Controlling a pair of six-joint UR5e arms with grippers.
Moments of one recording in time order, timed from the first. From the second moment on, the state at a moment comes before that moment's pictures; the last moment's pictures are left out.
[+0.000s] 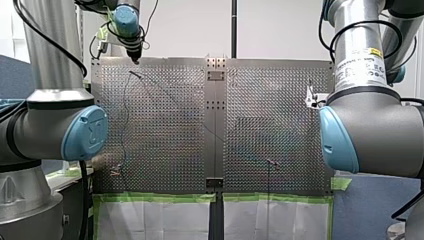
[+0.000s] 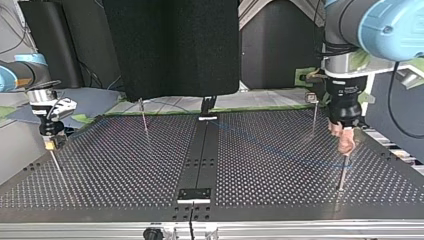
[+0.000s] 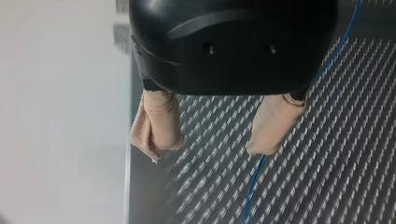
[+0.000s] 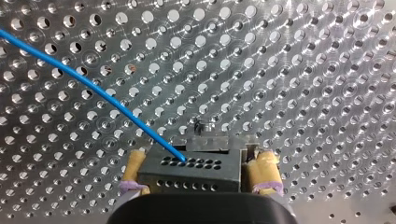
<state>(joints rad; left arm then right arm) -0.08 -1.38 -1.66 -3.38 -1.83 -1.46 1.51 -1.04 1.46 -0.48 1.11 1.65</state>
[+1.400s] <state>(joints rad) -0.46 -1.76 -2.05 -3.00 -1.92 -1.66 1.51 -1.04 1.46 -0.48 1.11 1.65</state>
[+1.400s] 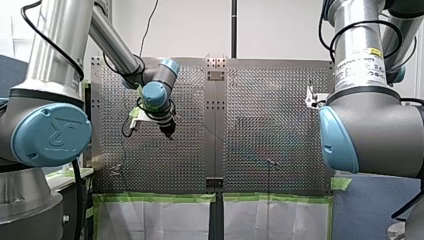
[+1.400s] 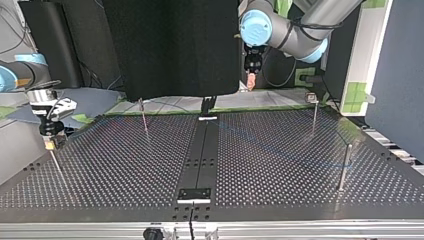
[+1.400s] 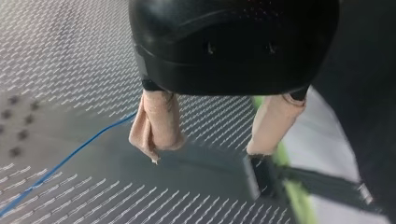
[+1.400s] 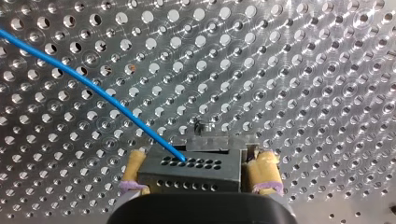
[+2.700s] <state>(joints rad) -0.74 -1.95 -2.26 -2.67 -2.01 -1.74 1.51 -1.04 1.46 -0.48 1.11 1.65</state>
